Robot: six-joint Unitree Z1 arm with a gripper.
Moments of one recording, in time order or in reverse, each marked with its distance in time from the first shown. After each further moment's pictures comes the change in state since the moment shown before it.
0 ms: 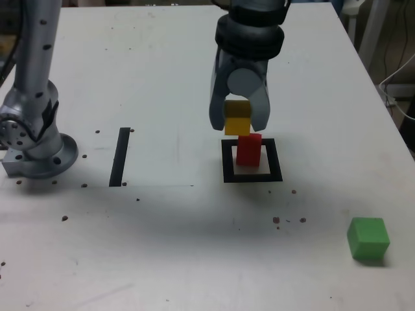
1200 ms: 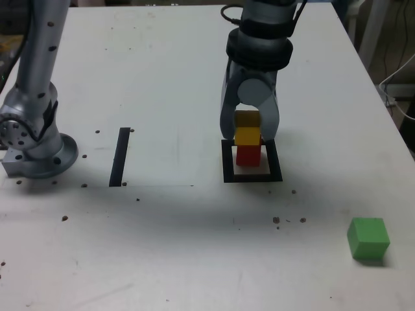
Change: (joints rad) arm 0.024 0.036 0.026 -0.078 -0.023 0.047
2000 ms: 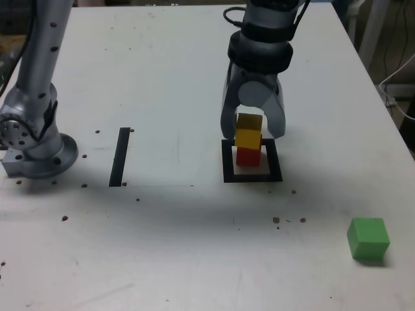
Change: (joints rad) arm 0.016 0.017 0.006 -0.012 0.027 0.028
